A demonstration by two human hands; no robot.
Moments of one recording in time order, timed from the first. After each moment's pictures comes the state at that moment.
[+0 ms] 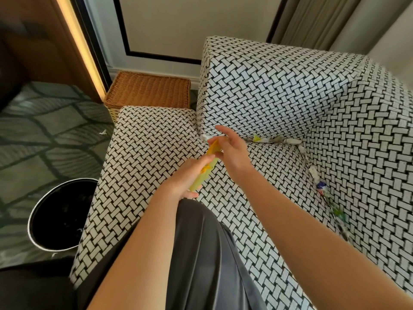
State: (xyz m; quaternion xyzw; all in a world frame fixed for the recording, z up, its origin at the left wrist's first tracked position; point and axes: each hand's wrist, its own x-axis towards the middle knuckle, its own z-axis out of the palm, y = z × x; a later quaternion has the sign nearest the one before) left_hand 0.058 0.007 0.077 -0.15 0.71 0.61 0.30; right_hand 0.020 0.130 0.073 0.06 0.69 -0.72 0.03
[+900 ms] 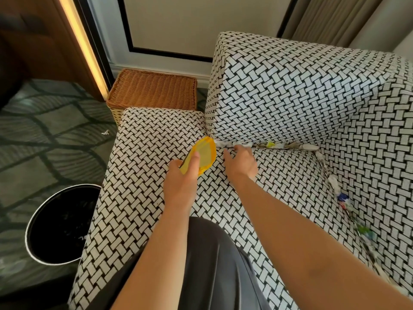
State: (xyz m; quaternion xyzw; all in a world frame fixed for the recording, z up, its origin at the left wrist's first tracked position) left_hand 0.045 -0.004 0.052 -0.25 0.76 0.60 0.05; right_hand -0.038 0.126 -0.003 0.21 0.95 -0.21 -0.04
